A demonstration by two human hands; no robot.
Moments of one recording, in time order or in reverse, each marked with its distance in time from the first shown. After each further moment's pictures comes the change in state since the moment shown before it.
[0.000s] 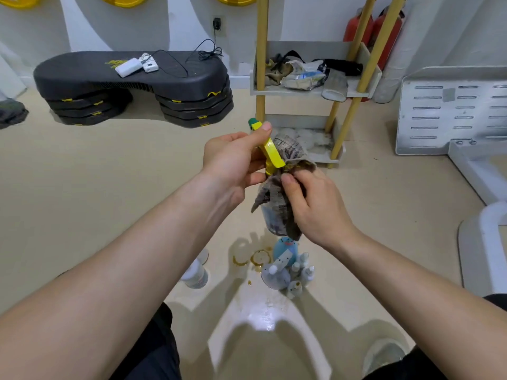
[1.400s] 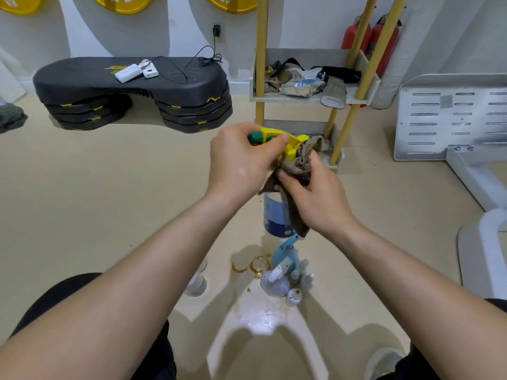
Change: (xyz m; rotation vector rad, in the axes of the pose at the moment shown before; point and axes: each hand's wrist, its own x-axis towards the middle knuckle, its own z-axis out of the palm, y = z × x) left_hand 0.011 -0.002 0.000 0.535 0.042 0.549; right_hand 0.026 0.002 -0.002 0.042 -0.002 0.177
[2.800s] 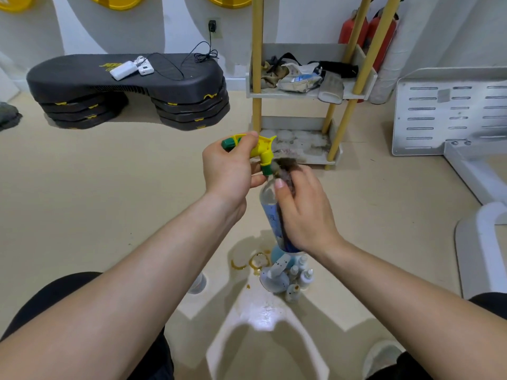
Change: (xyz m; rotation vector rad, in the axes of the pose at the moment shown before) left_hand -0.011 -0.004 0.010 -0.558 0.104 -0.390; right_hand -0.024 0.011 0.025 -0.043 0.043 -0.094
